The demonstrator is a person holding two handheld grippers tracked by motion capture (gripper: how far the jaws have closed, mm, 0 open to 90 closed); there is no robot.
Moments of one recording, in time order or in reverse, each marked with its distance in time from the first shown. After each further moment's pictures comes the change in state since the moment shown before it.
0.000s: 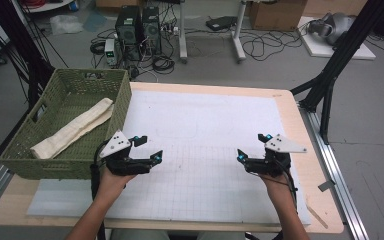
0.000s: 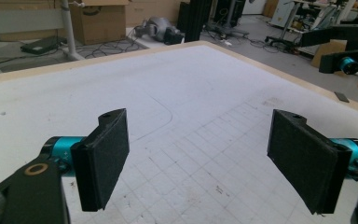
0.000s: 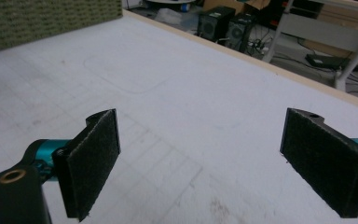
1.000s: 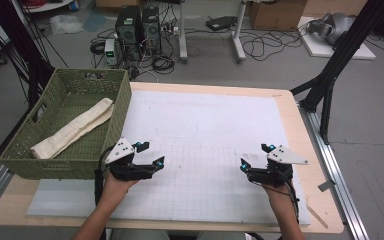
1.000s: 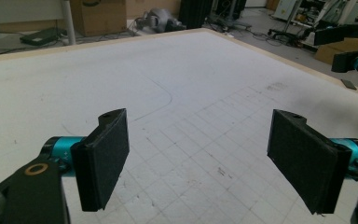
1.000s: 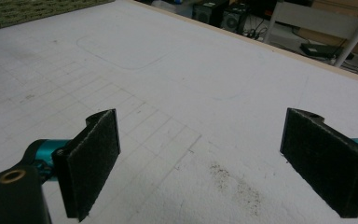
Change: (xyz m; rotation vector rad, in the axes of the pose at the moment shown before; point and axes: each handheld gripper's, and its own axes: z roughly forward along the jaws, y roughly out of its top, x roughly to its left) left arm -0.001 -0.018 0.004 0.024 0.011 -0.008; right arm 0.002 -0.024 -0.006 0.016 -0.019 0.022
